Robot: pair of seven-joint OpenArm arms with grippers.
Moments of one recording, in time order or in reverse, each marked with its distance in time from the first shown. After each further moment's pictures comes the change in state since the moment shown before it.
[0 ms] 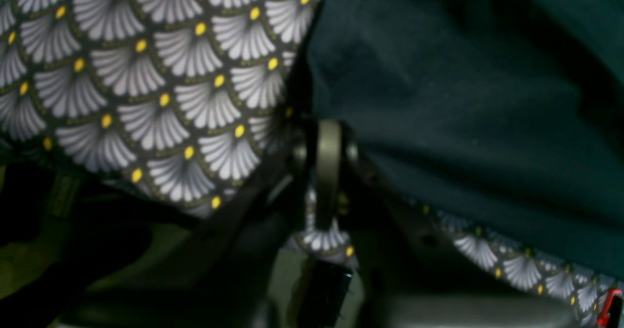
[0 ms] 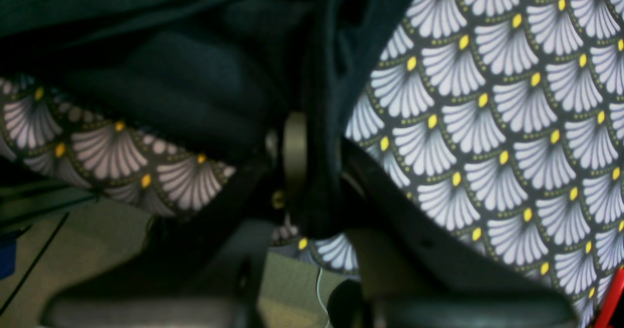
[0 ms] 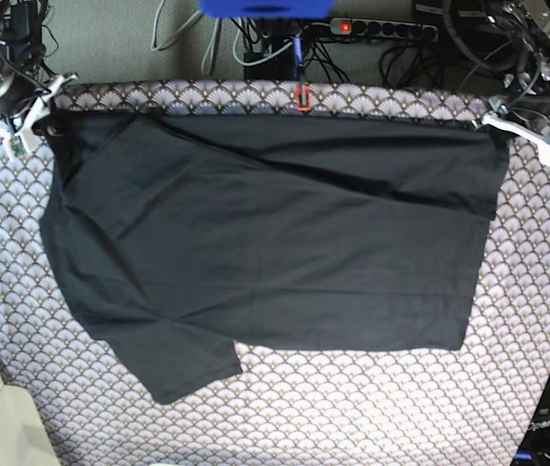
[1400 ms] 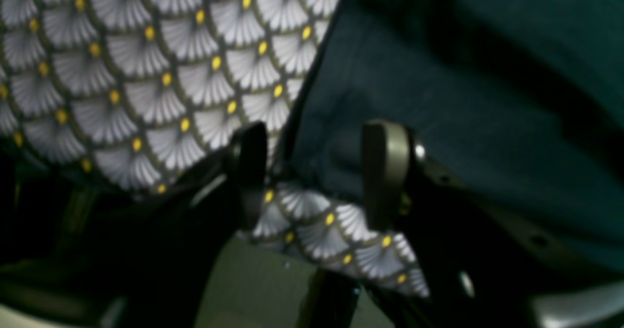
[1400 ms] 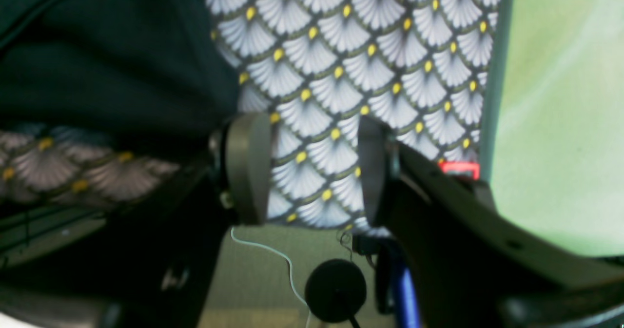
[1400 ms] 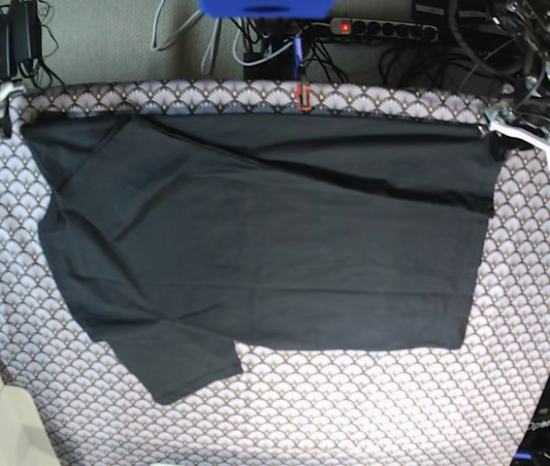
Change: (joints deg) left arm 0.0 -0.2 -0.4 4.3 -0.5 0.0 -0.2; right arm -2.0 -2.9 16.2 4.7 -0.3 -0.5 -2.9
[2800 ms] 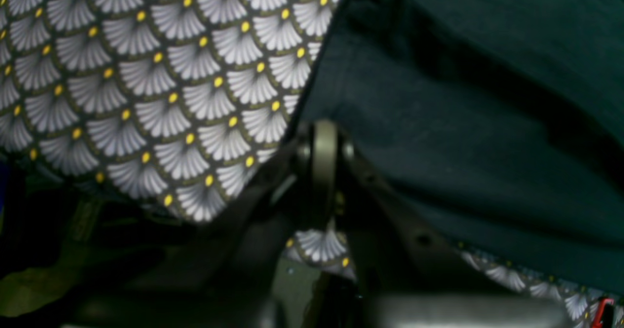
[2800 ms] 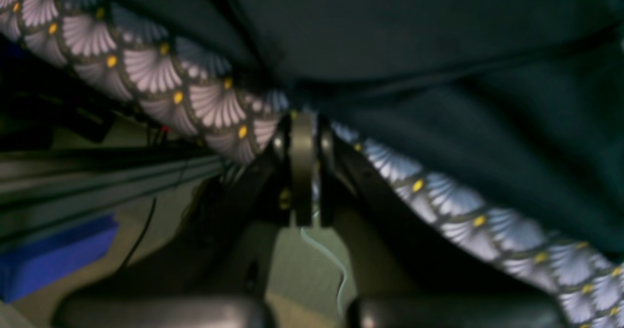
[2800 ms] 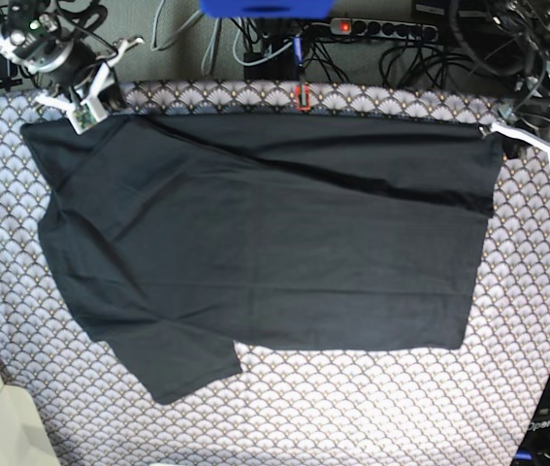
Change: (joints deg) left arm 0.2 0.0 0.0 1.1 0.1 0.0 0.5; right arm -5.0 -10.0 -22.3 12.3 -6.6 0.5 -3.7
